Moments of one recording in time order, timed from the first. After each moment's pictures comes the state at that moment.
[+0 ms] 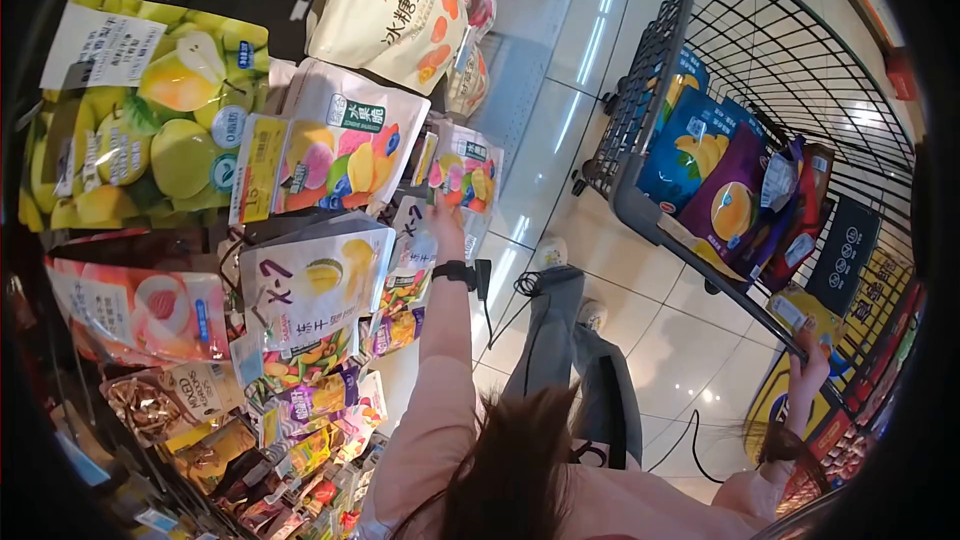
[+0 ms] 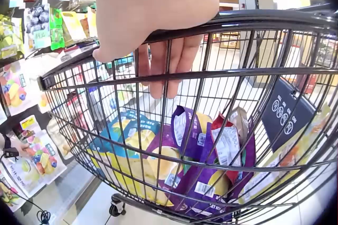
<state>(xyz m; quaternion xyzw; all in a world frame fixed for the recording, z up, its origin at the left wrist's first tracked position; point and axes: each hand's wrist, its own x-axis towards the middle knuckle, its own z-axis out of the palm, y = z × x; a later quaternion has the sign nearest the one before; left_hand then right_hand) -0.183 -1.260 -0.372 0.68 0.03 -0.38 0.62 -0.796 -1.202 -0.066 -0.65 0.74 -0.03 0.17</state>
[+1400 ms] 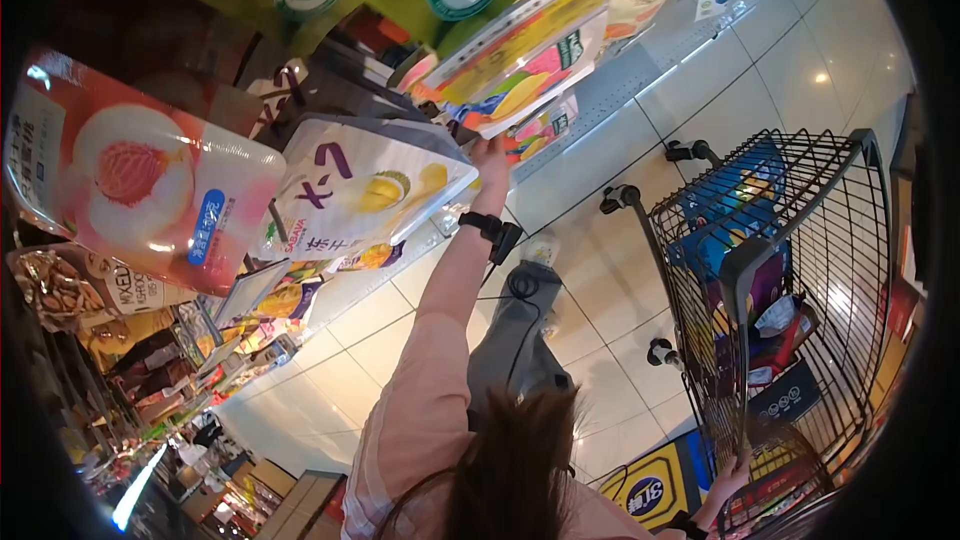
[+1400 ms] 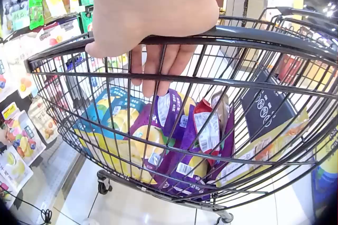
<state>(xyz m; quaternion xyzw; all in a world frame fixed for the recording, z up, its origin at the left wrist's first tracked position) -0.142 -1.274 -0.388 0.78 -0.09 -0.20 0.59 -0.790 -1.213 -0.069 -0.57 0.78 0.16 0.22</state>
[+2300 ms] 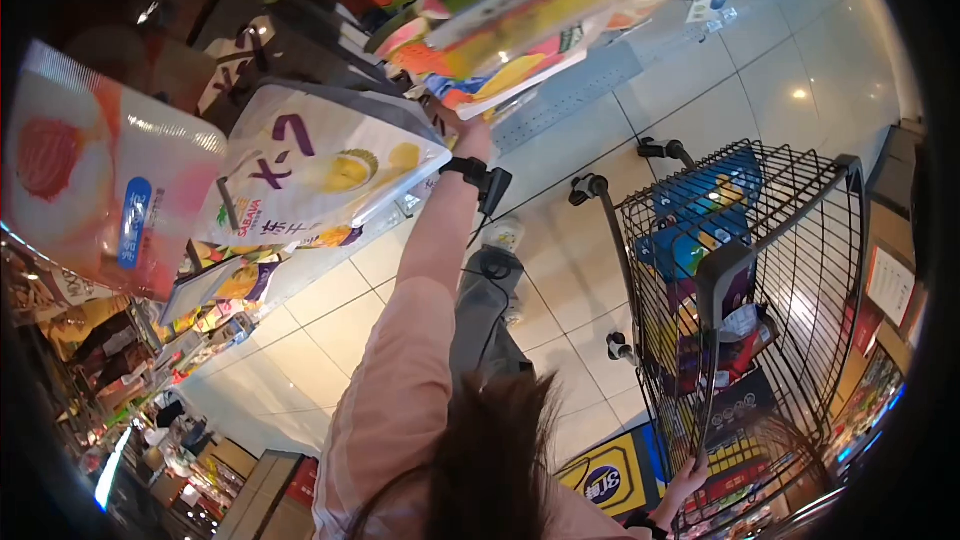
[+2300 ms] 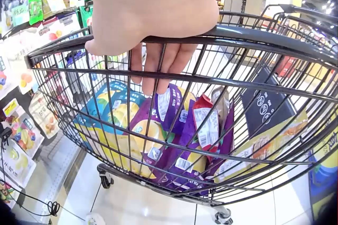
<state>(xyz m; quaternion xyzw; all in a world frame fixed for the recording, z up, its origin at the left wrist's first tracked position) -0.148 -1.323 -0.386 0.84 0.06 -0.06 0.53 -0.791 -1.204 -0.088 -0.56 0.80 0.17 0.15</state>
